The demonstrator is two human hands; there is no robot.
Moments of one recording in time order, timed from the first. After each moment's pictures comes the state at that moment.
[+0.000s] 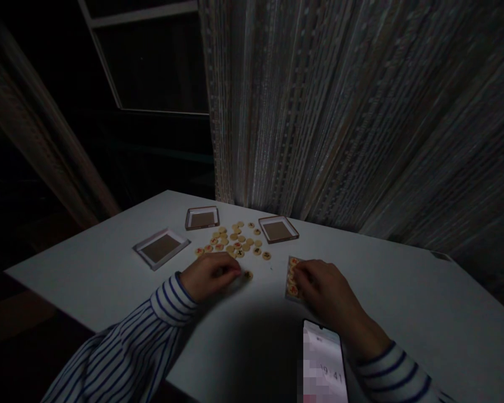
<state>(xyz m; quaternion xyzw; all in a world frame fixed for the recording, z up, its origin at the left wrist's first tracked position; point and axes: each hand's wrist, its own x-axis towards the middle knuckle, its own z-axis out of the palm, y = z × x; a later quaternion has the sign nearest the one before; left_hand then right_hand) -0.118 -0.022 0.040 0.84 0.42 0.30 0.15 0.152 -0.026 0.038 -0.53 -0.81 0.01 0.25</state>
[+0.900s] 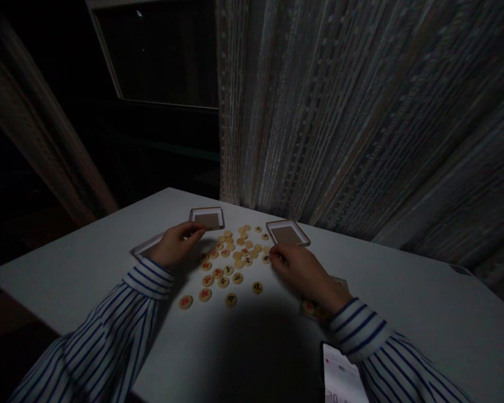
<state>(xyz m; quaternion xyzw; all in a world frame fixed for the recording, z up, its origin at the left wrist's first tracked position) -0.214 0.049 0.027 0.68 0.58 0.42 0.13 0.079 0.037 0.055 -0.48 -0.86 0.07 0.18</state>
